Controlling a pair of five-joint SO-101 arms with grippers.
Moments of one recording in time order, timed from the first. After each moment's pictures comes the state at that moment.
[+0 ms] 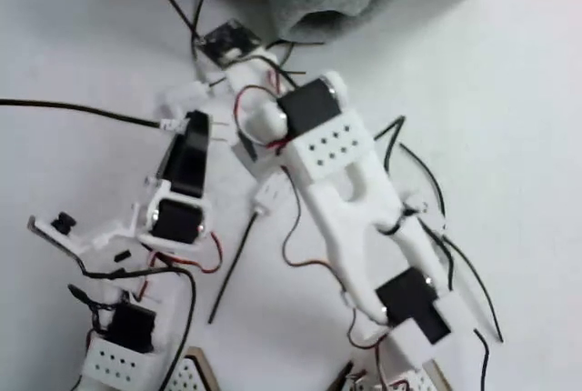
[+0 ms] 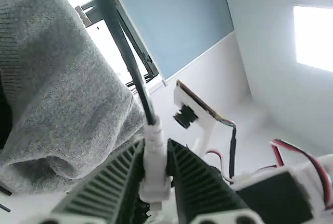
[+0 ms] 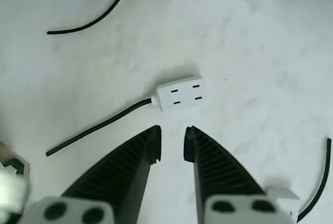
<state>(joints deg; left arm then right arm) 12.5 -103.3 97.4 -7.9 56.7 -34.2 3.0 -21.5 97.9 11.0</state>
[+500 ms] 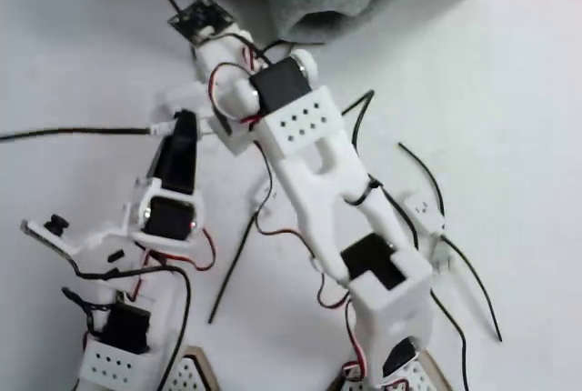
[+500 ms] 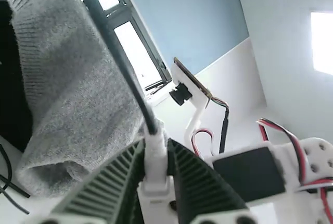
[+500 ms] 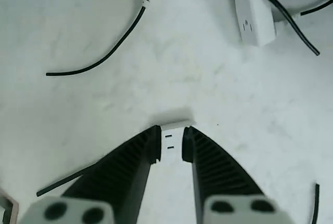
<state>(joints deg) 12.4 -104.6 96.7 -2.9 56.7 -35.4 19.4 -44.6 98.2 11.8</state>
